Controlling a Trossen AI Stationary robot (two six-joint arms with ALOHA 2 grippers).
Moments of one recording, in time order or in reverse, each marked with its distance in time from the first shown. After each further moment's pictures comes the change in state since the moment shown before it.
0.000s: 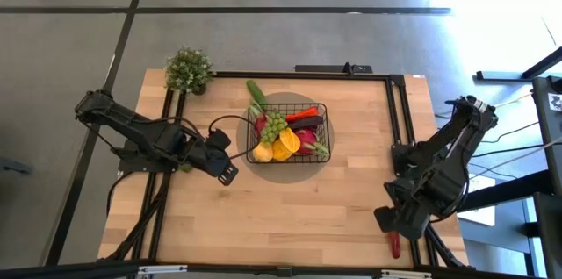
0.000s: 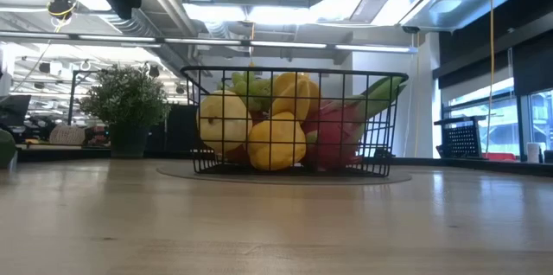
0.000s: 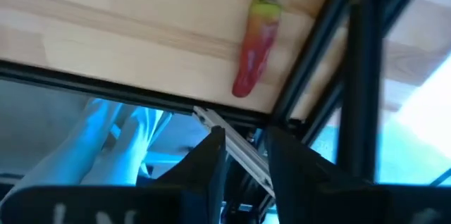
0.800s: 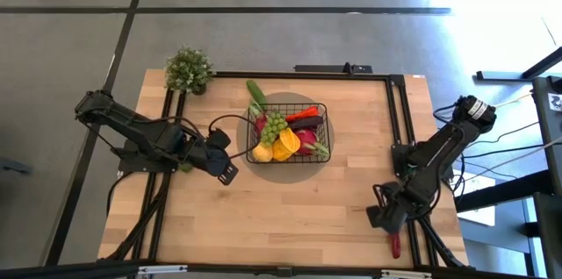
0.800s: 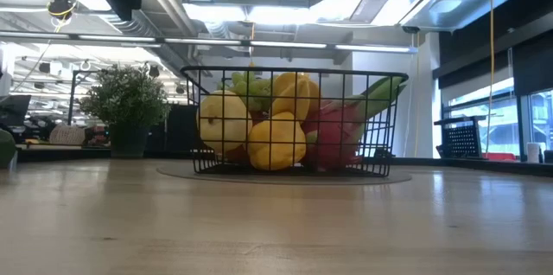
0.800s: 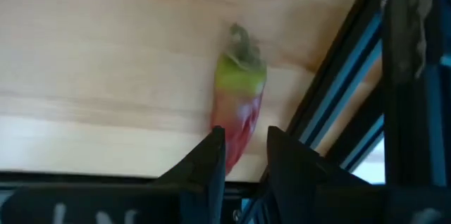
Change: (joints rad) left arm 0.005 0.000 0.000 -0.007 -0.001 0.005; right arm -0.025 0.000 -0.459 0.390 -0.084 0.008
